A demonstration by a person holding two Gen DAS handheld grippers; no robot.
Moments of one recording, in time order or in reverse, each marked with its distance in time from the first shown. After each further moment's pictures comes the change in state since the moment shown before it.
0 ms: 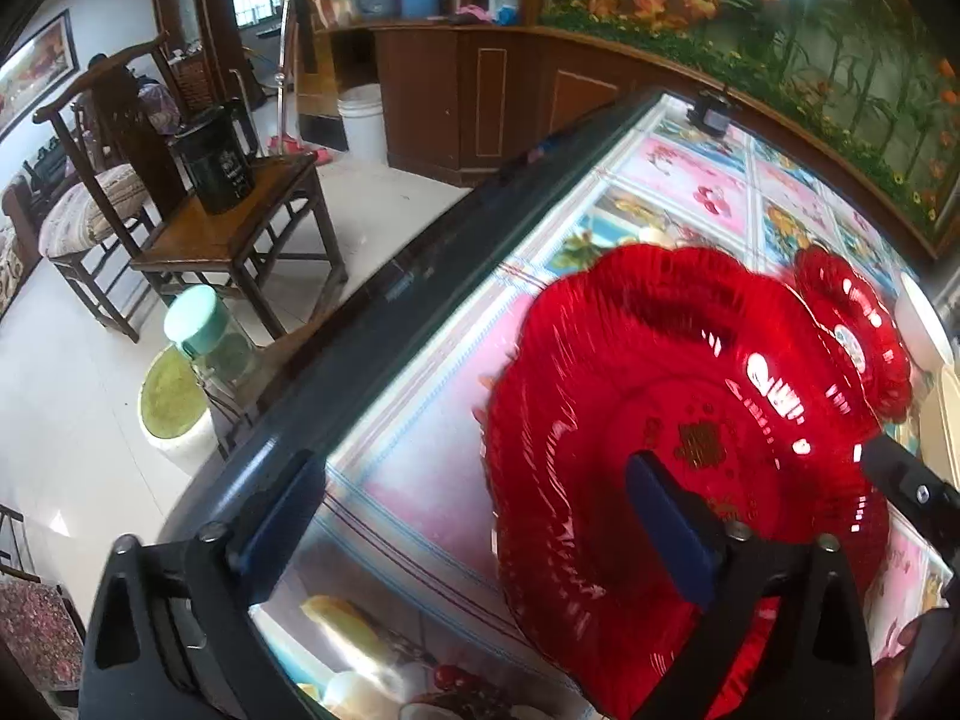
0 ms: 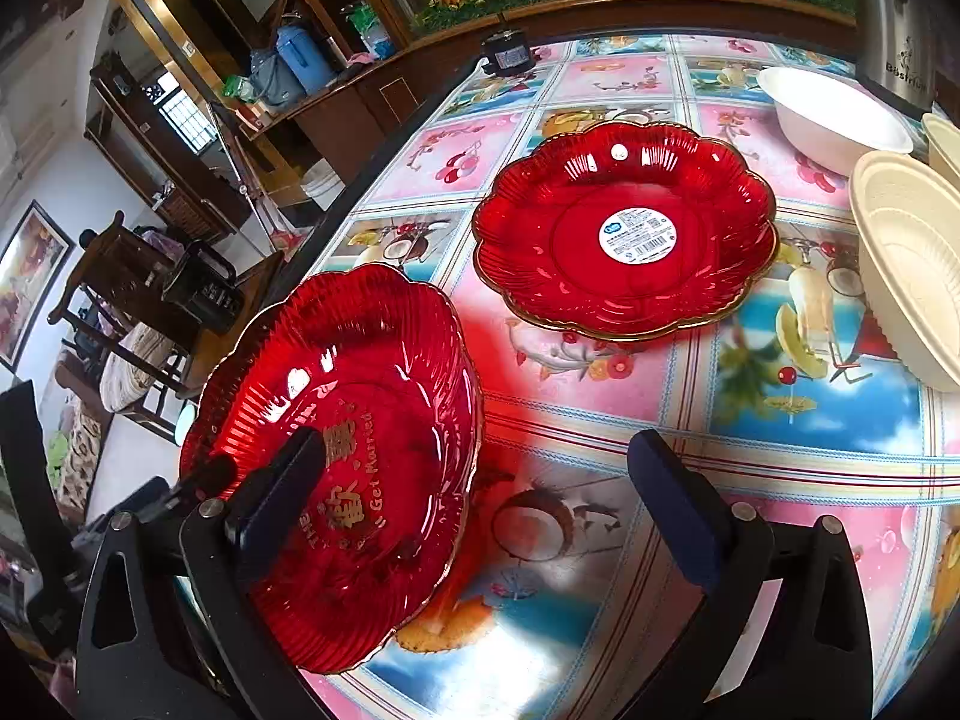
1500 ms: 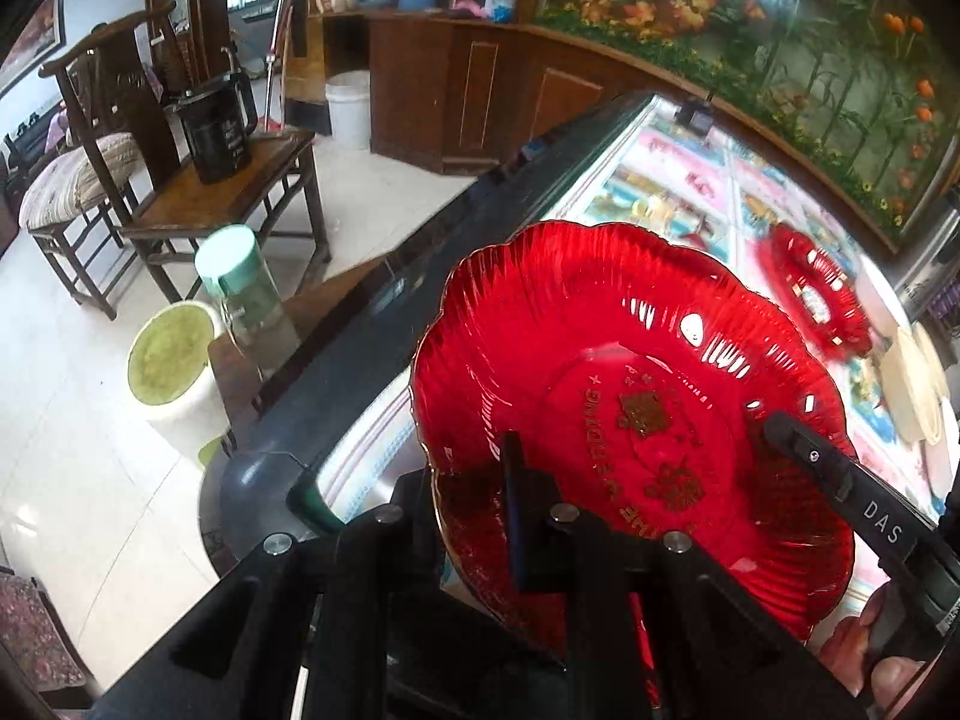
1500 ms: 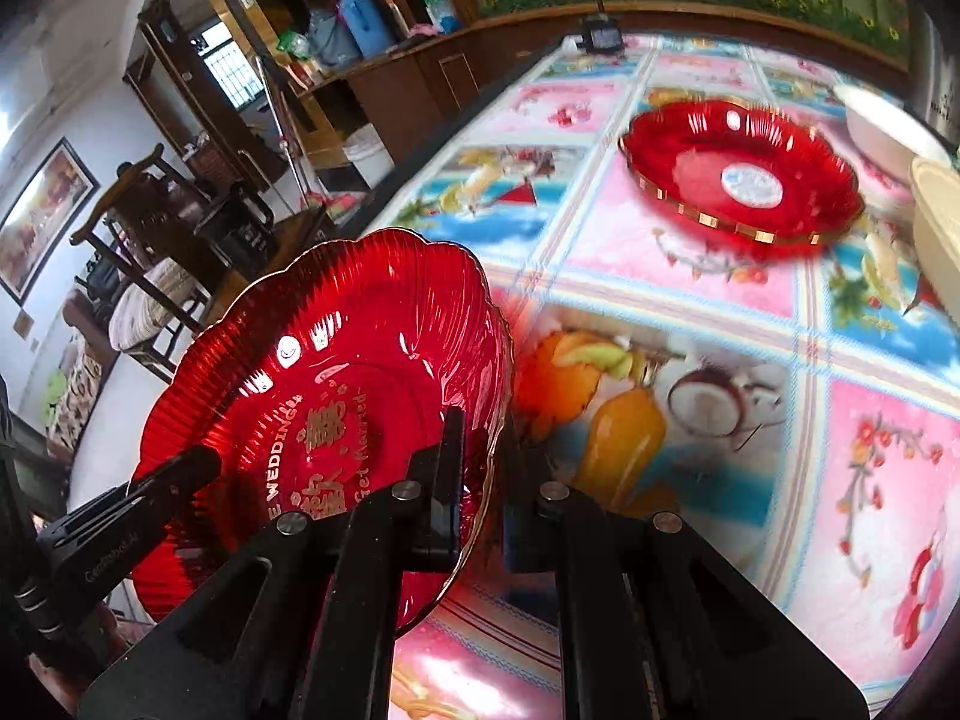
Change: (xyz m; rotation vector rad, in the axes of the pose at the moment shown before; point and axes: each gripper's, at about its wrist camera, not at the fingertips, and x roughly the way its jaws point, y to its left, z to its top) left arm -0.024 0.055 -0.039 -0.025 0.011 -0.092; right arm 0.010 0.065 -0.059 -0.121 0.036 0.027
